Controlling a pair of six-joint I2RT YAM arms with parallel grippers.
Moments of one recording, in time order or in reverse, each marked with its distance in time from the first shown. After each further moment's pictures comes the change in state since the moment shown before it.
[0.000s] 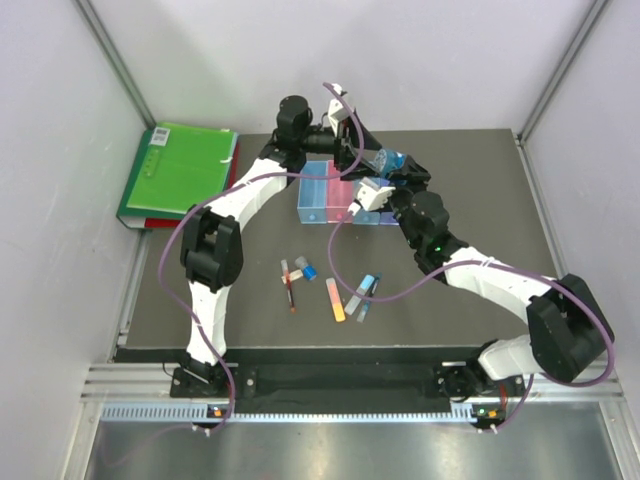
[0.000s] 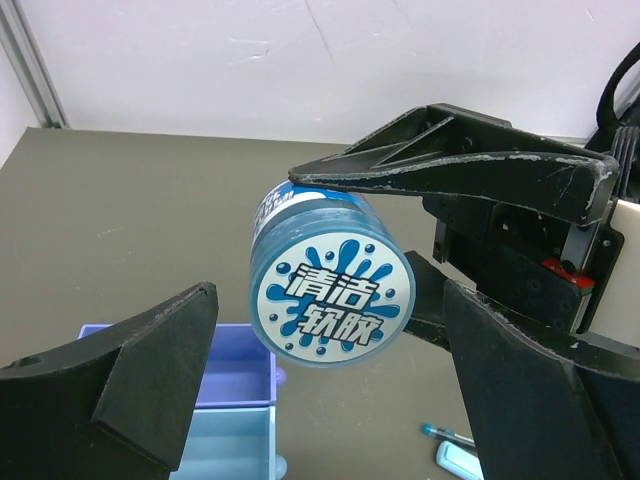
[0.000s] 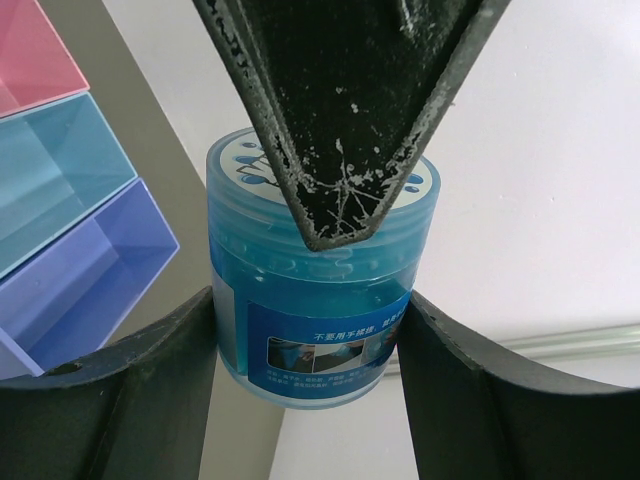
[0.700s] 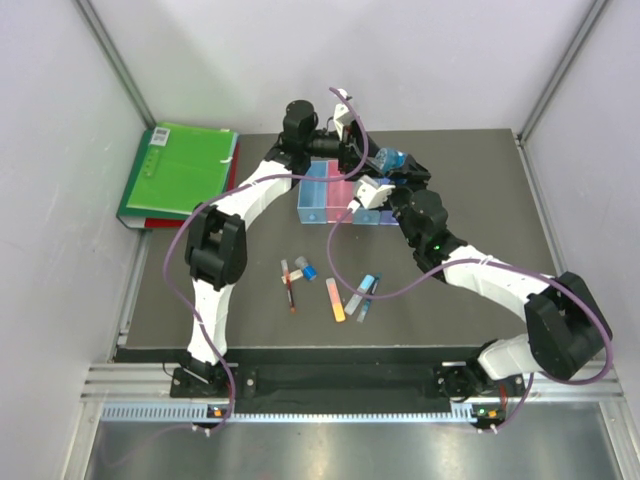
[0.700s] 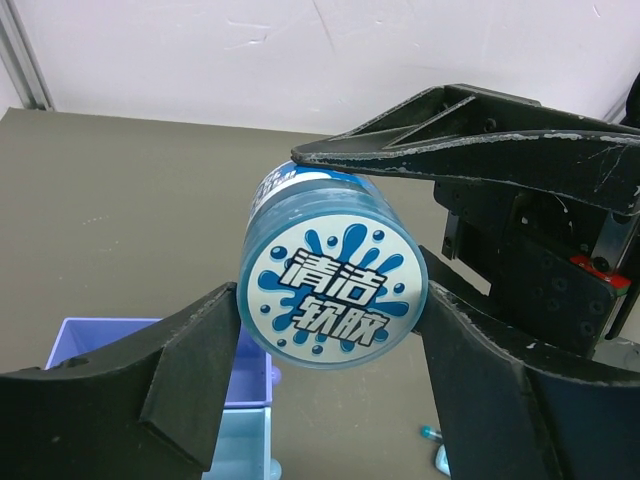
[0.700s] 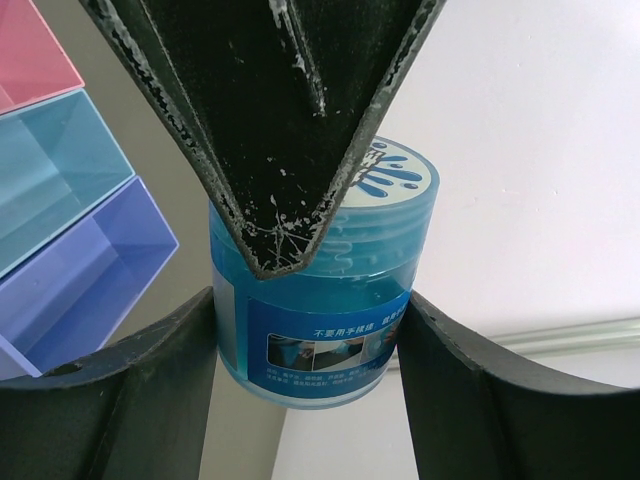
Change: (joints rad) left arm -0.011 0.036 0.001 0.010 -0.014 -0.010; right arm 0.000 0.014 0.012 -0.001 0.013 0.008
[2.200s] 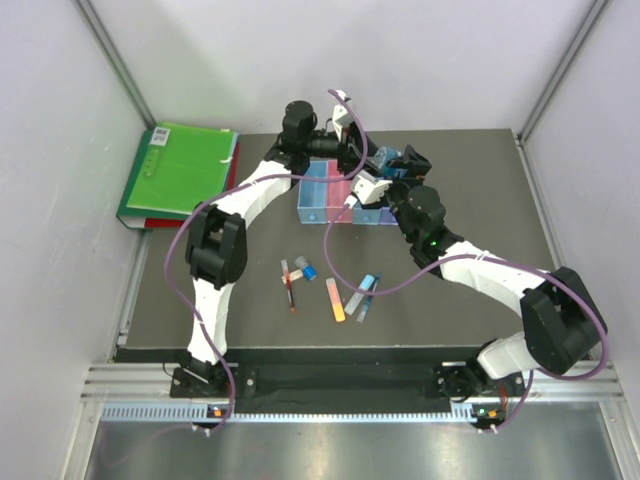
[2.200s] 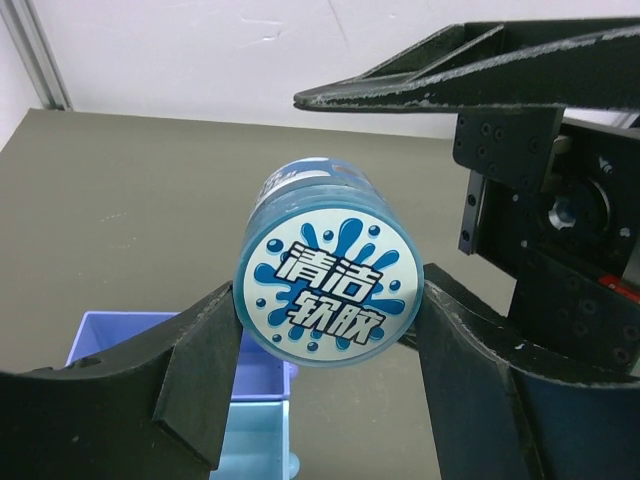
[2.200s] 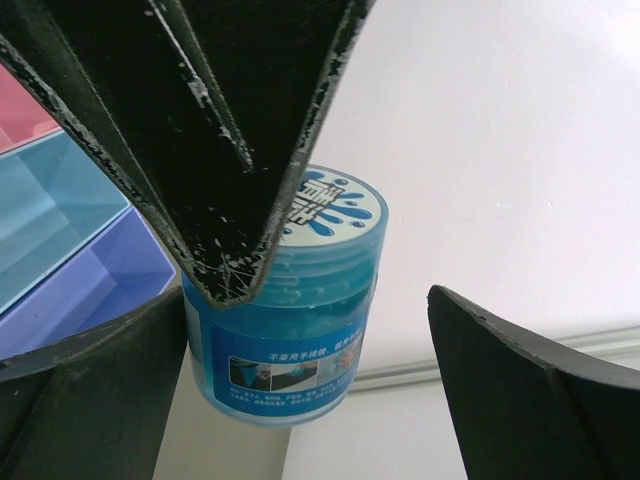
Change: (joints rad) left arm 0.011 0.010 0.000 0.000 -0.008 0.039; right arm 0.001 0.034 0.039 0.028 -0.018 0.019
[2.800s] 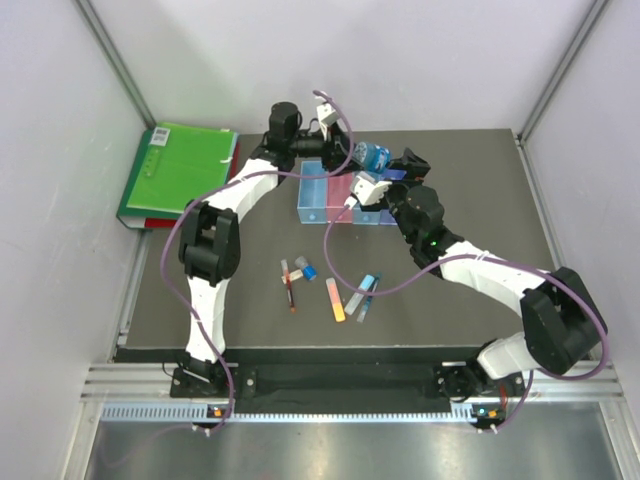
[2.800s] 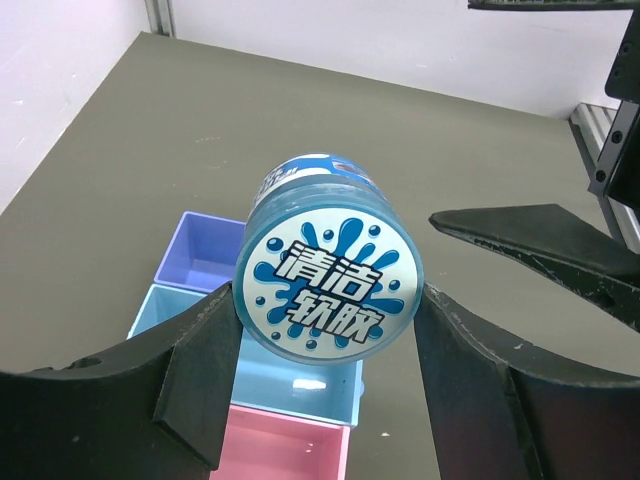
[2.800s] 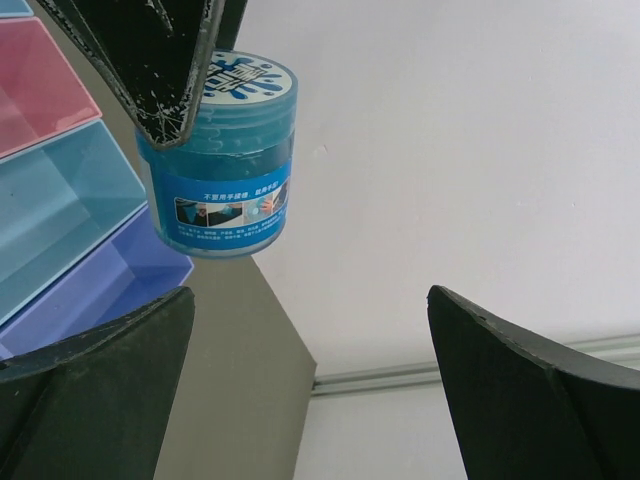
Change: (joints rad) left arm 0.078 0.000 -0.030 -0.137 -0.106 0.144; right arm 0.000 0.000 0.000 -0.038 -0.006 0.026
